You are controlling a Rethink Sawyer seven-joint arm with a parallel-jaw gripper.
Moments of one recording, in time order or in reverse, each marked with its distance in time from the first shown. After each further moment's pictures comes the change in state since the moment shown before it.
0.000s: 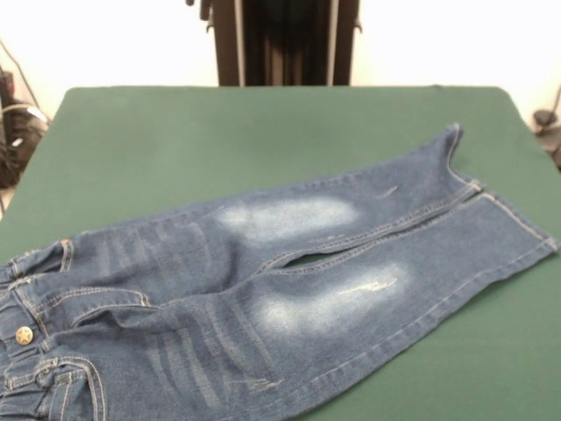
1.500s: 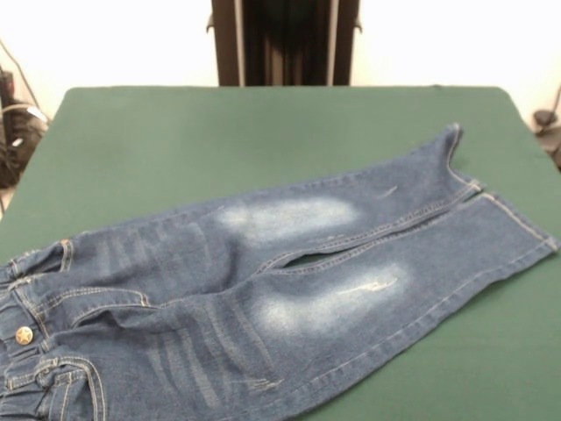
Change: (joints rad) arm -0.328 -0.233 0.450 0.141 -0.126 0.056 -0.008
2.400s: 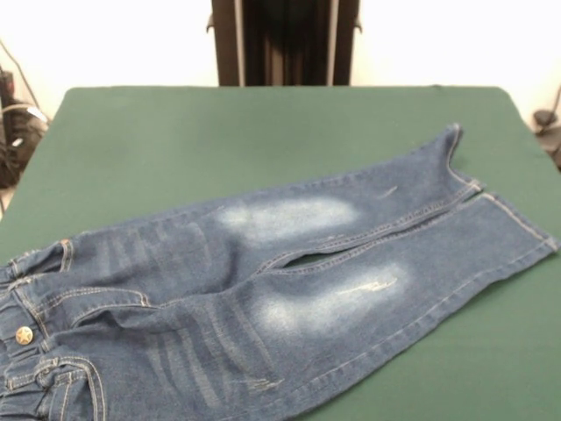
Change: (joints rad) arm -0.050 0.000 0.086 0.006 -0.048 0.006 0.000
